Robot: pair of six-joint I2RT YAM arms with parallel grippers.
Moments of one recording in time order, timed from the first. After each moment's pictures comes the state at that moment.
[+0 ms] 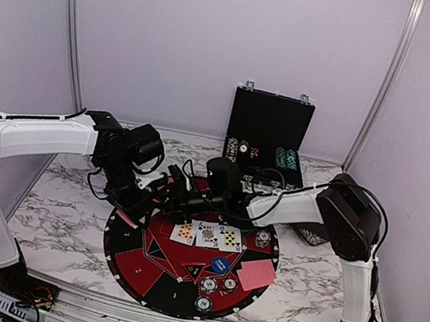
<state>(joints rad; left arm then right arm) -0.78 1.66 1.34 -1.07 0.16 -0.19 0.90 2.17 1.37 0.49 -0.82 1.09</state>
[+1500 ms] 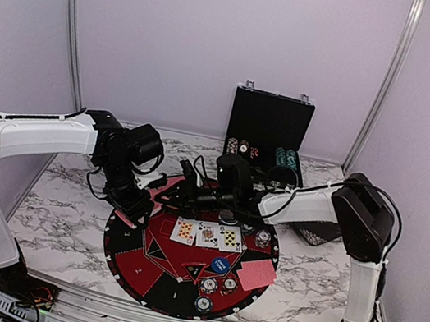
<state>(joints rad) -0.78 1.66 1.34 -1.10 0.16 -0.19 0.86 2.08 1.30 0.43 -0.75 1.02</state>
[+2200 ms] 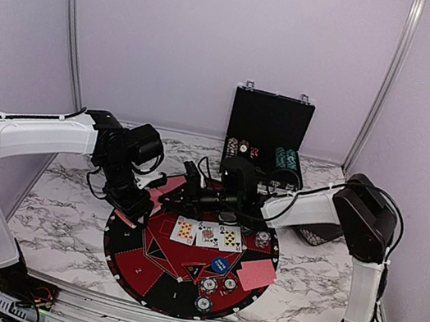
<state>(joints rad) -0.78 1.66 1.34 -1.10 0.14 -0.19 0.86 2.06 1.24 0.54 -0.76 1.12</state>
